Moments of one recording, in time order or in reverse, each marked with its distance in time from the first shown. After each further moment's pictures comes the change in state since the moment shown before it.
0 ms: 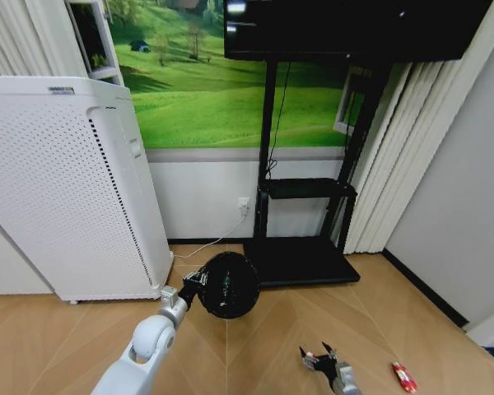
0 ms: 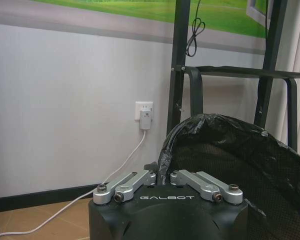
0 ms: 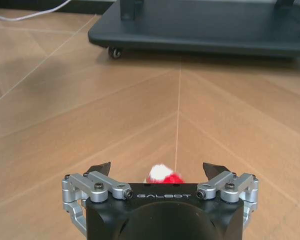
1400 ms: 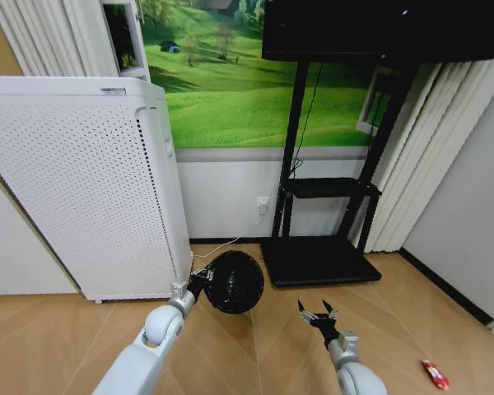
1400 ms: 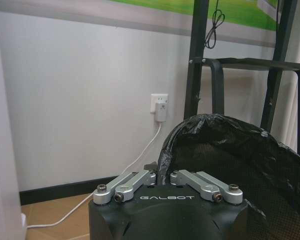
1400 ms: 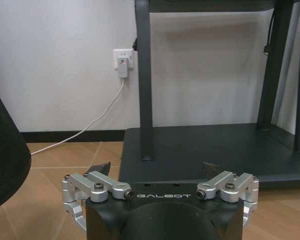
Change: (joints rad) left arm -0.116 0.016 0.091 0.100 -0.031 0.005 -0.013; right arm 0.042 0.069 0.013 0.324 0.108 0.047 0.180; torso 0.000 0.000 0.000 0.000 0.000
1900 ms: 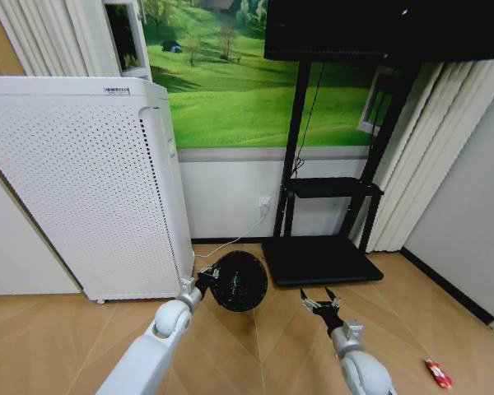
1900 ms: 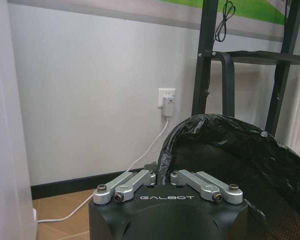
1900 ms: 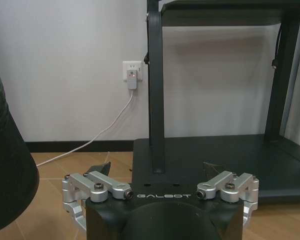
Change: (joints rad) left arm -0.063 -0.021 0.038 0.084 0.006 -0.005 0.000; right arm 0.004 -0.023 0.003 0.048 0.023 -0.021 0.009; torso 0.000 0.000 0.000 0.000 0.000
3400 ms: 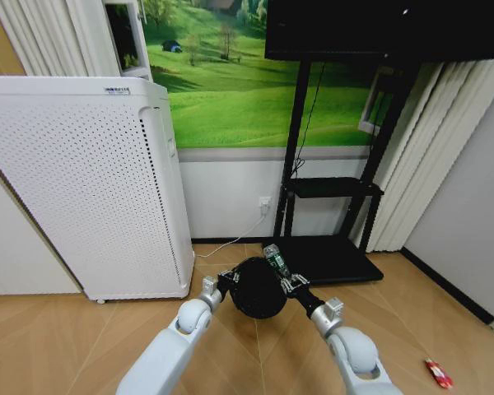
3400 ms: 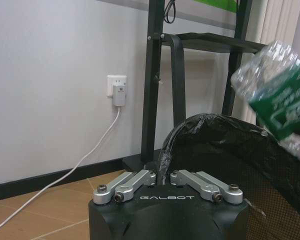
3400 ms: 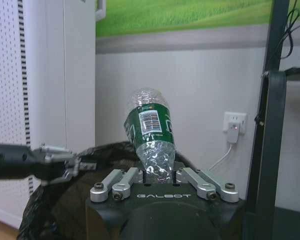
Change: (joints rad) left arm -0.143 -0.097 0.213 0.148 0.022 -0.013 0.002; right arm 0.113 -0.017 -0.106 0.139 -0.088 -0.077 -0.290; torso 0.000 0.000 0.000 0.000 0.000
